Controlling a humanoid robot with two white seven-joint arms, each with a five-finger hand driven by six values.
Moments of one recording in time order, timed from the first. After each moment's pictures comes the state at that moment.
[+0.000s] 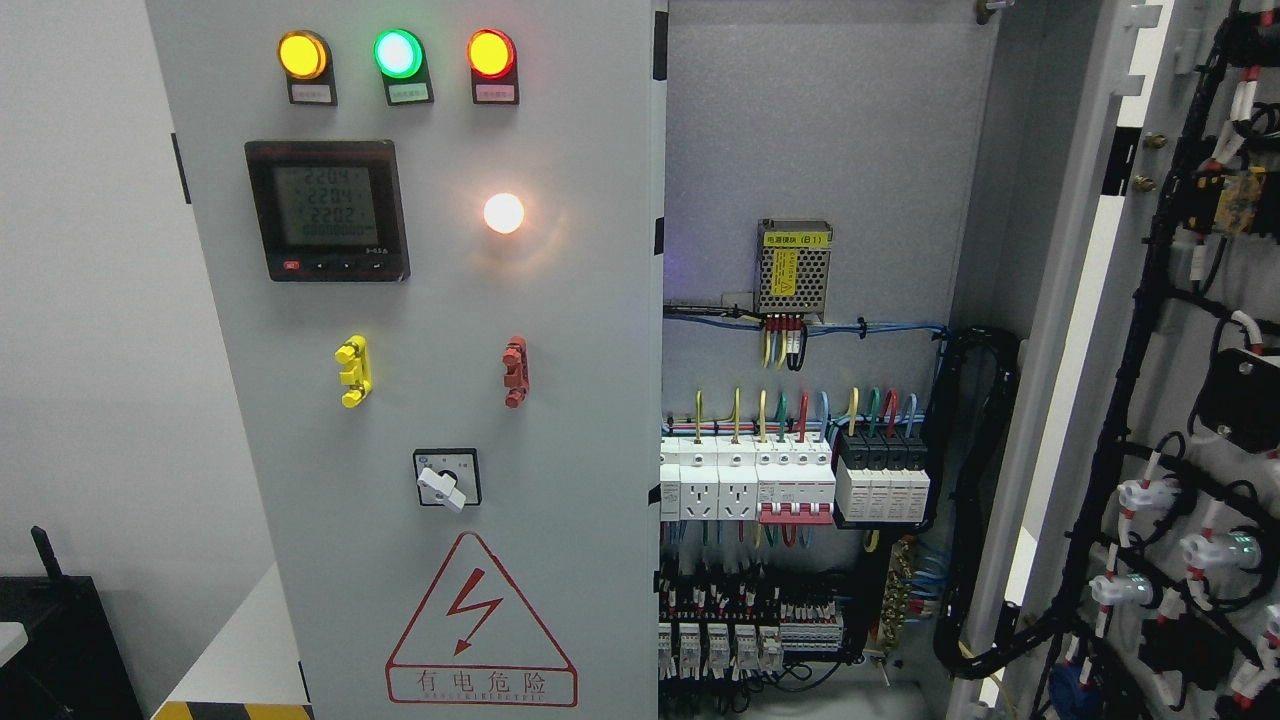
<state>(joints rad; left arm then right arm) 0.07 0.01 0.11 -0.01 -0.15 -0.13 -0.13 0.72 -0.04 0.29 -1.75 0.00 -0.71 0.07</state>
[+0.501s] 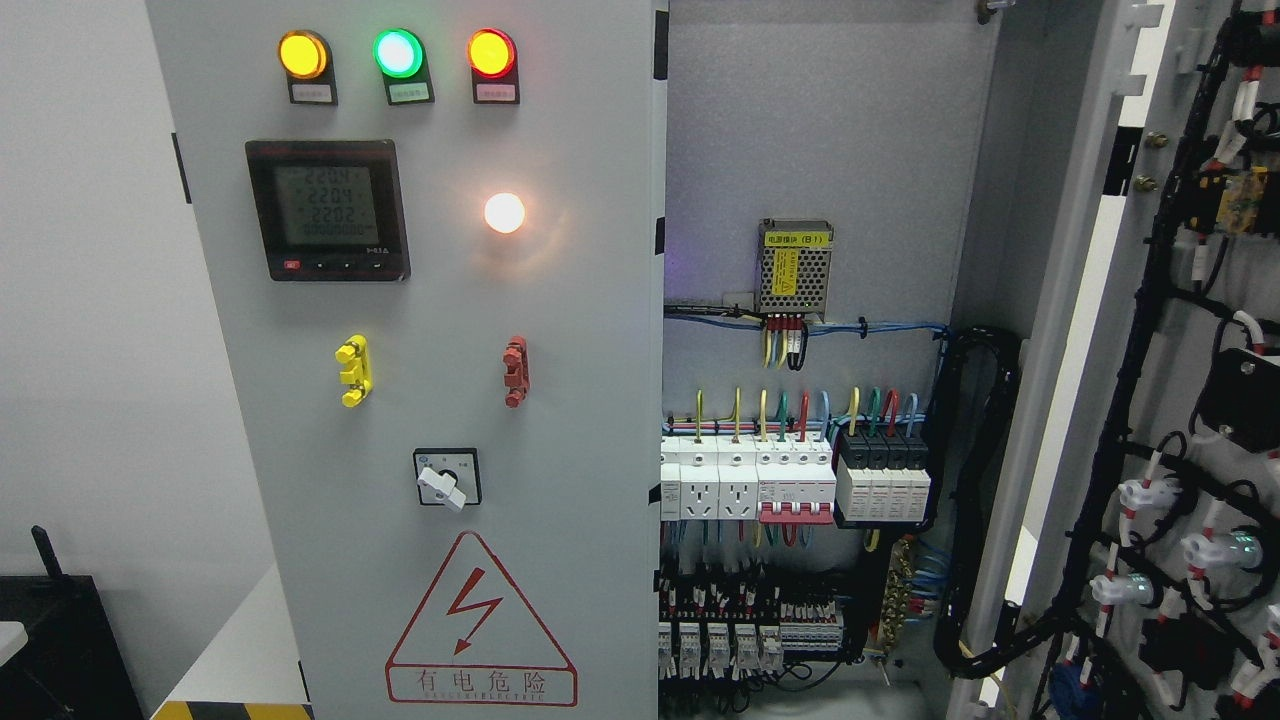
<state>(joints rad) 0.06 0.00 0.11 0.00 -0.13 -0.14 -0.15 0.38 -0.04 0.33 -1.86 0.00 -0.38 0.07</state>
